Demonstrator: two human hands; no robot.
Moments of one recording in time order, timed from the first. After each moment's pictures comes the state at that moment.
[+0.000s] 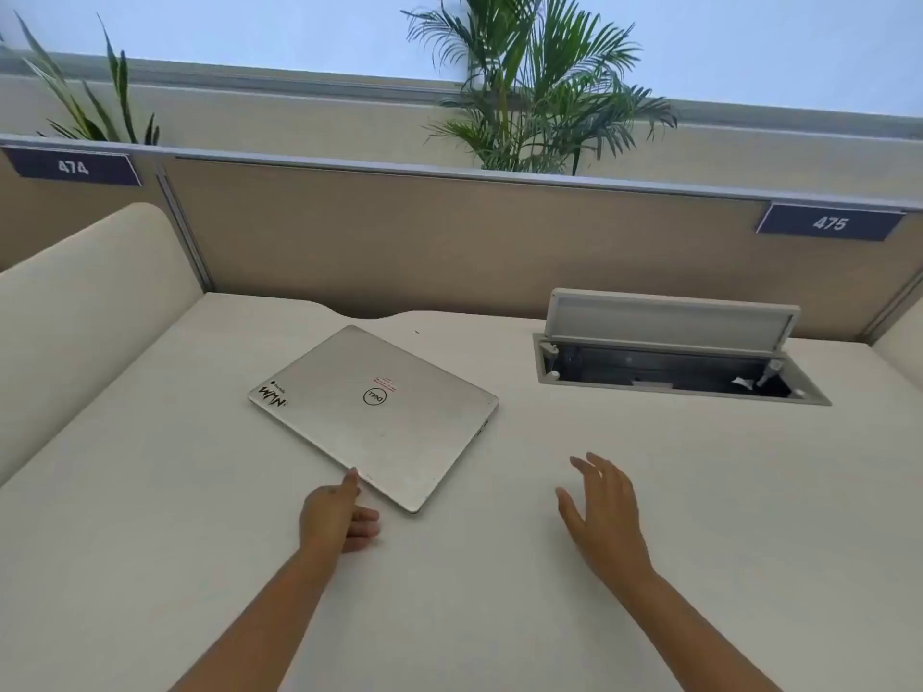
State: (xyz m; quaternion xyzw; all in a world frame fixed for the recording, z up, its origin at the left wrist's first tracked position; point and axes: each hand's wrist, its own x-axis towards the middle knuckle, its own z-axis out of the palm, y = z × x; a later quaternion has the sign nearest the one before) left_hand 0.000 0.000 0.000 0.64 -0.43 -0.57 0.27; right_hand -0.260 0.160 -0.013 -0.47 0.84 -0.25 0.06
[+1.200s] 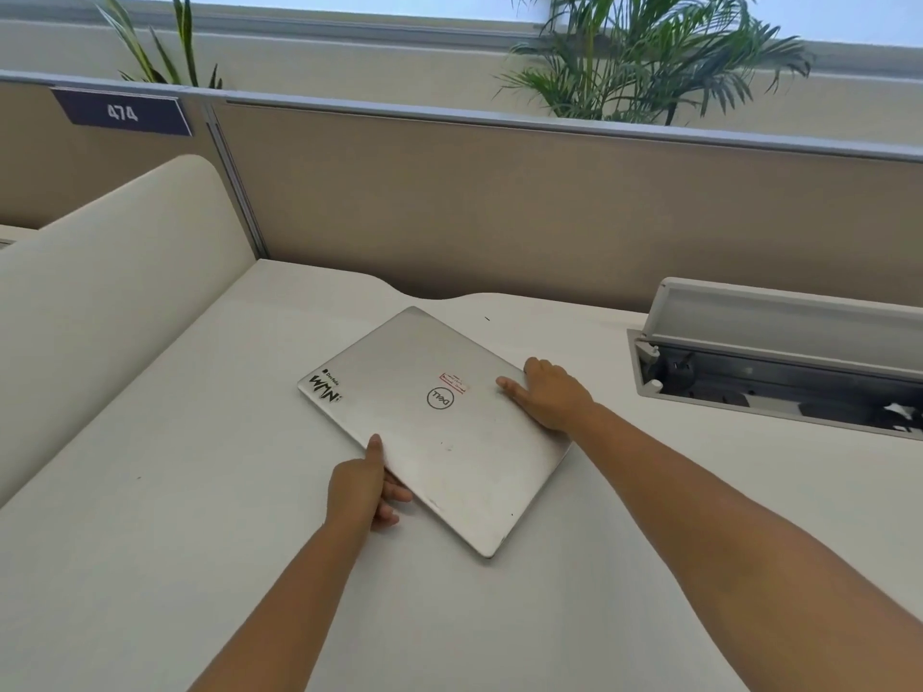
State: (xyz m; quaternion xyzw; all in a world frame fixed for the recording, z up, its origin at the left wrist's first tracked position) left_hand 0.011 -0.080 -0.015 0.68 -0.40 -0.56 0.26; right_hand -0.254 -0.103 -0.013 -0.60 0.78 -0.08 0.14
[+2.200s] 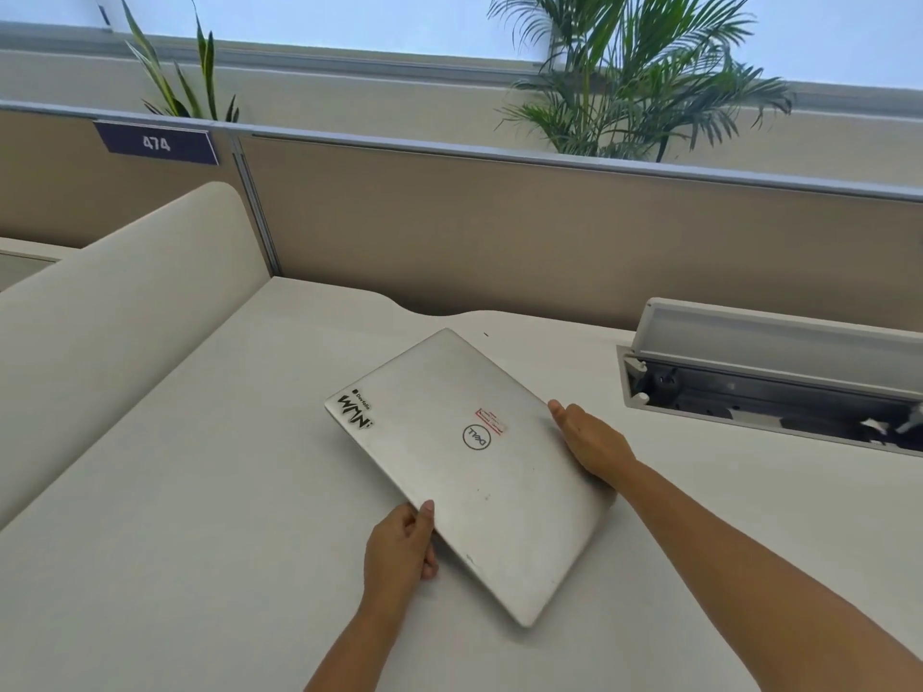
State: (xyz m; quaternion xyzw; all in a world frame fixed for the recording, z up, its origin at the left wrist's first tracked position) left_hand 0.005 0.007 -0.027 0.58 -0.52 -0.53 0.34; right_hand -0.277 -0.033 -0.017 -0.52 0.81 -0.15 0.23
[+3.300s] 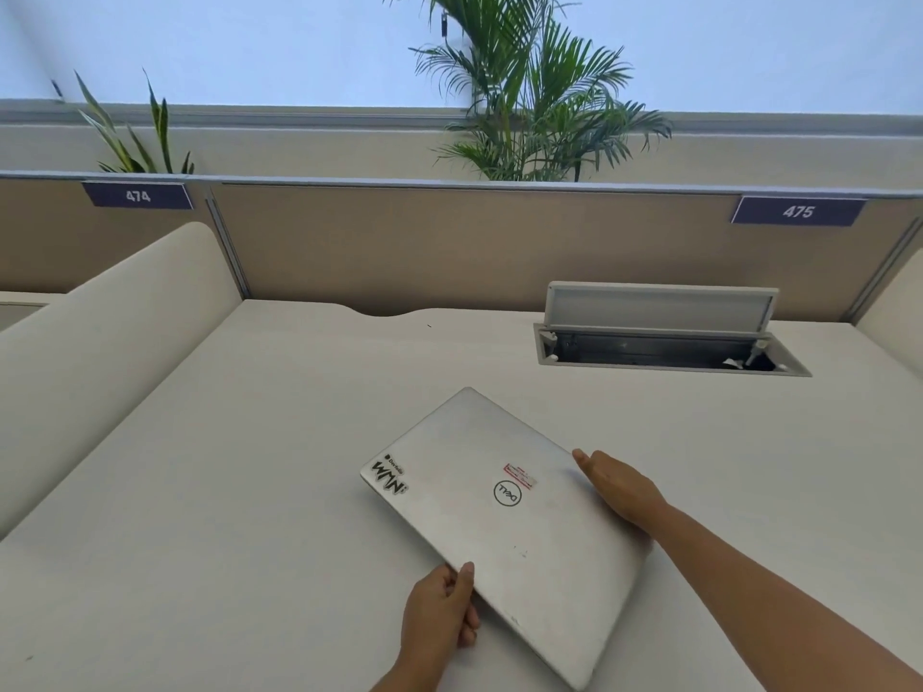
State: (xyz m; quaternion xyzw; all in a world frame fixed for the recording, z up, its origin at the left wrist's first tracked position) left_hand -0.001 0.188 -0.023 0.53 -0.59 -0.57 0.22; right_hand -0.290 0.189 -0.007 -0.44 0.85 -0.17 0.25
